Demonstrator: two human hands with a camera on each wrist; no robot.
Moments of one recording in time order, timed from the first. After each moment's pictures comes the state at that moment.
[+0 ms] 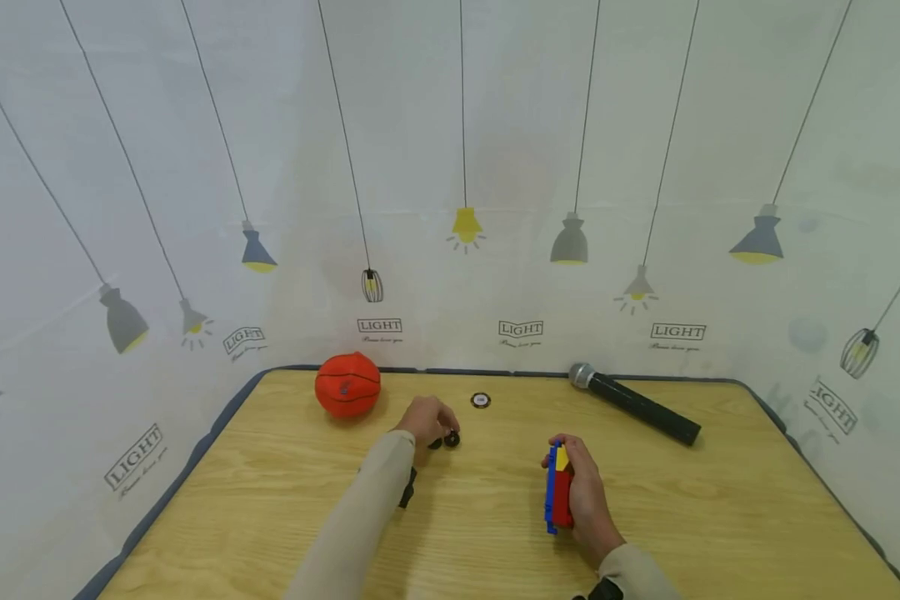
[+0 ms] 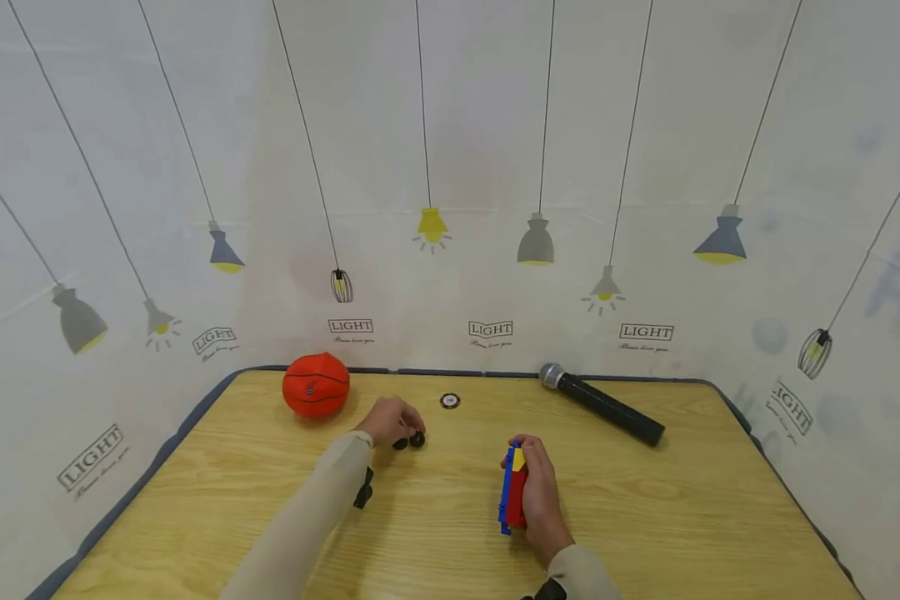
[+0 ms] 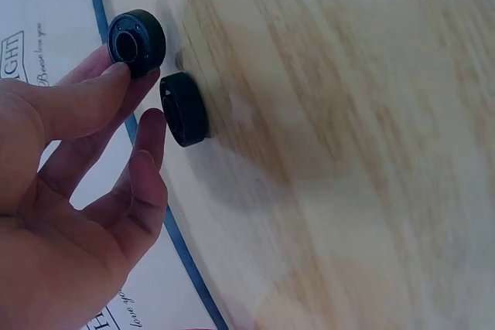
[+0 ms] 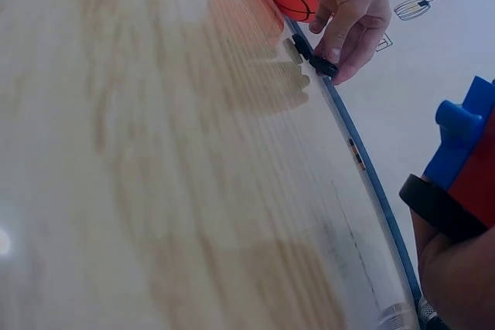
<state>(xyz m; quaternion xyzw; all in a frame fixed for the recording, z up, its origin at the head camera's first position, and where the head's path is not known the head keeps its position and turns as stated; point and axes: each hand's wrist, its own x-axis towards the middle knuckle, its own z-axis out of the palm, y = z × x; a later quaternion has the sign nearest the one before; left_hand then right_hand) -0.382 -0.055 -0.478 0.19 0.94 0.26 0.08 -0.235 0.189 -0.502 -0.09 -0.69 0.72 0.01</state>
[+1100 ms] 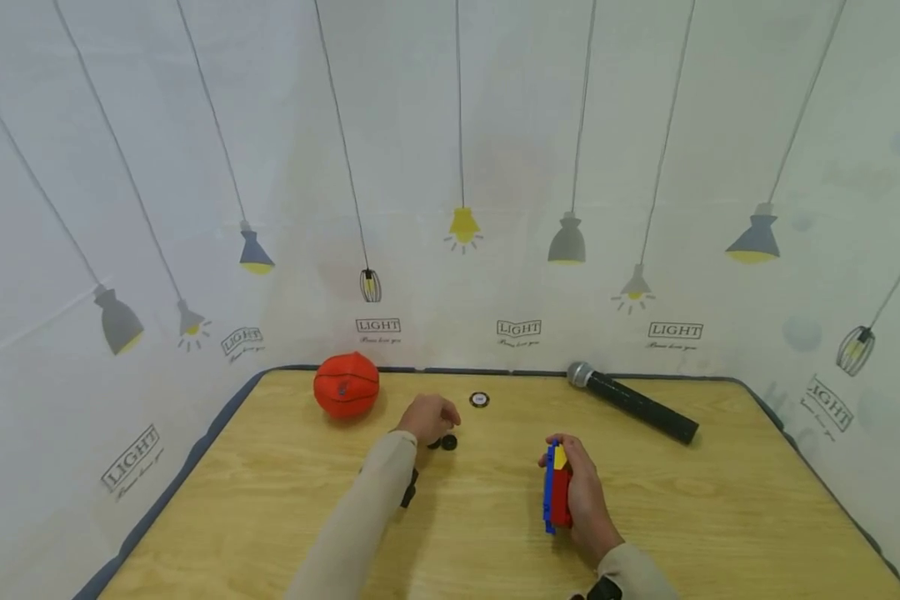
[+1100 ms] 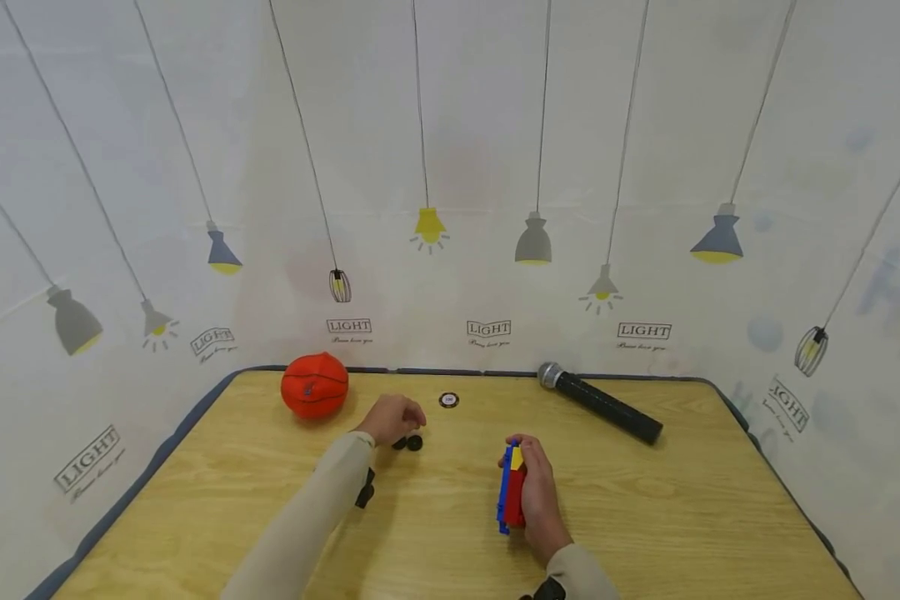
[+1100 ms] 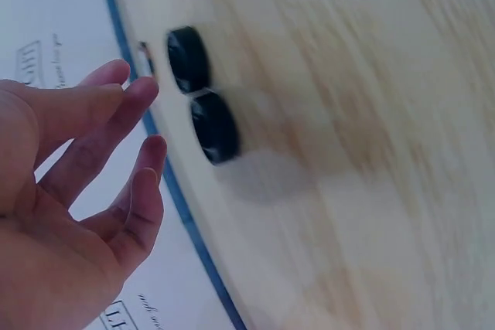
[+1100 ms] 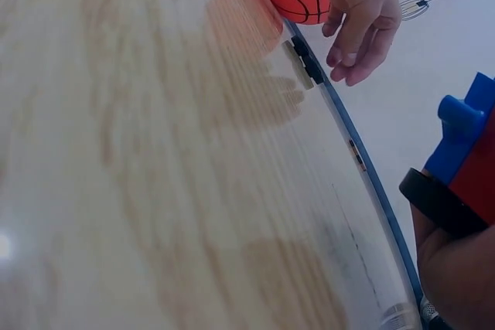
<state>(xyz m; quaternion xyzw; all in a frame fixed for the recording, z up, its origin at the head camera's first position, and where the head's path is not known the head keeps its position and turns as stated) -0.381 -0.049 -0.473 0.20 0.95 0.24 0.07 -0.235 0.188 -0.504 -0.09 -0.69 0.72 0.00</state>
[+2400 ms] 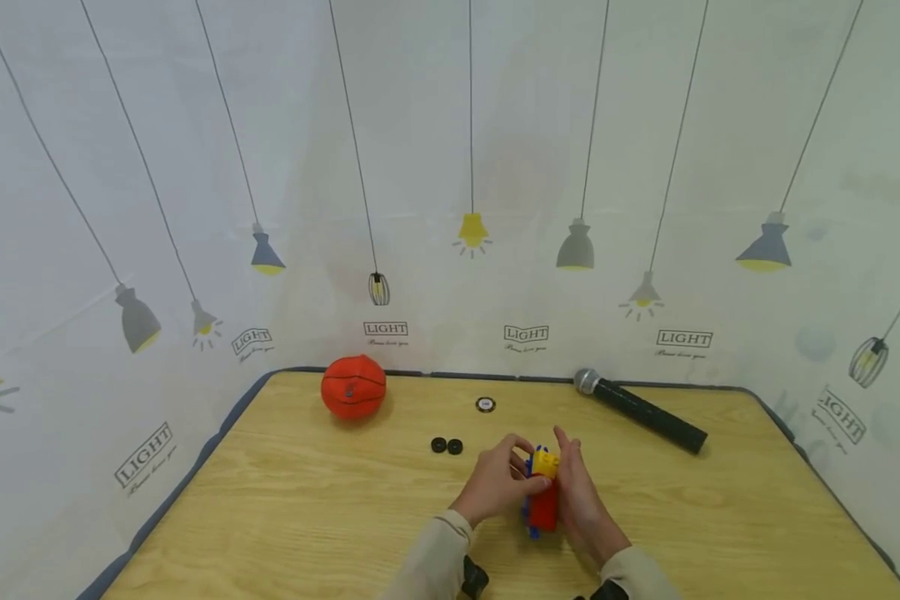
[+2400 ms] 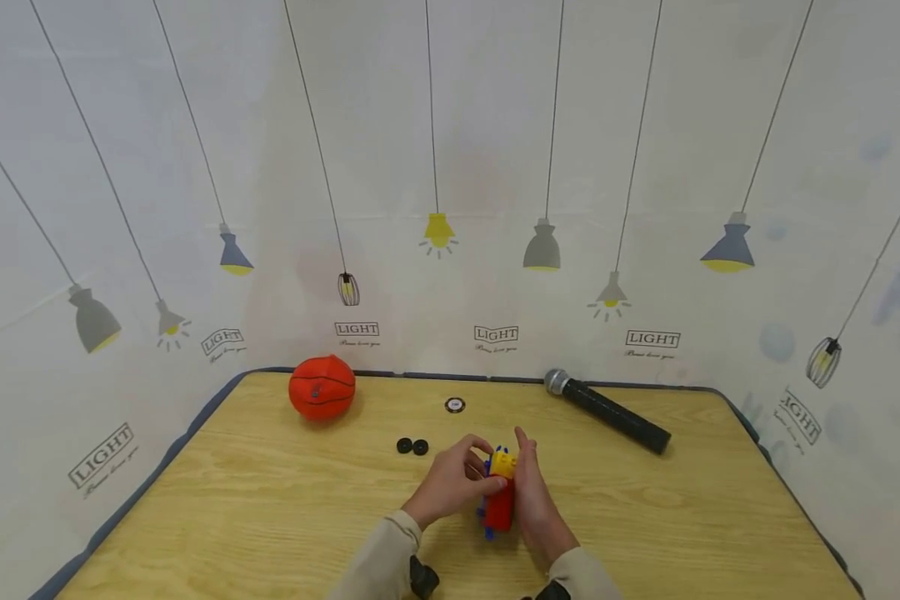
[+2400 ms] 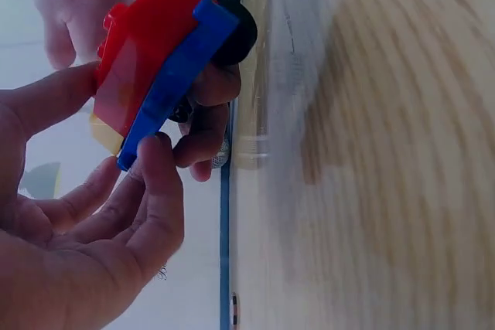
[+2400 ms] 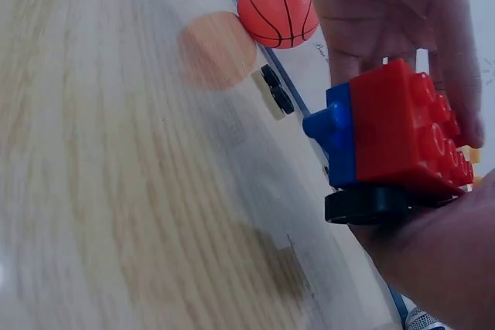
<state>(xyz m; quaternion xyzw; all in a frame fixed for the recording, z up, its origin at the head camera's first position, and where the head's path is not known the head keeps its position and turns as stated) -0.268 0.026 -0.479 0.20 0.84 0.50 0.10 -0.231 0.182 -0.489 0.03 -0.62 0.78 -0.11</state>
